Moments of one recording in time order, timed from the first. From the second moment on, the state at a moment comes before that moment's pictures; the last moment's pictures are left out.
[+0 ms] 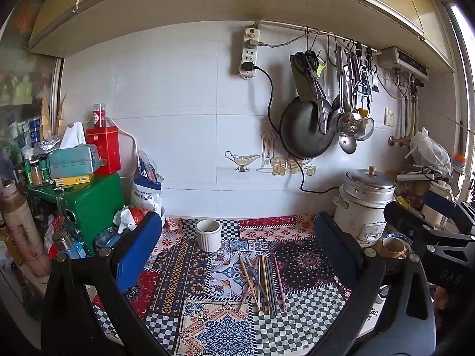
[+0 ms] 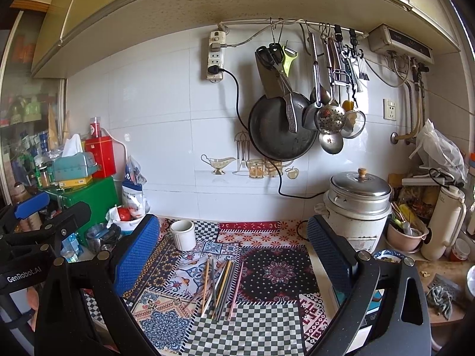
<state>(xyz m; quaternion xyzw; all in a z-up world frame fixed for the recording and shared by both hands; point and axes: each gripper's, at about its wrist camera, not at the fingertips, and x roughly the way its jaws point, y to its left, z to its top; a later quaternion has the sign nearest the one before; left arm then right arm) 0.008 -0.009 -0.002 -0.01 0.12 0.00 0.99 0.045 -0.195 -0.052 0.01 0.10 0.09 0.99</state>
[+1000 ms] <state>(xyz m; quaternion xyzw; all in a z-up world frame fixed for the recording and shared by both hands) 0.023 -0.011 0.000 -0.01 0.12 0.00 0.99 0.057 -0.190 -0.052 -0.01 0.11 0.09 0.99</state>
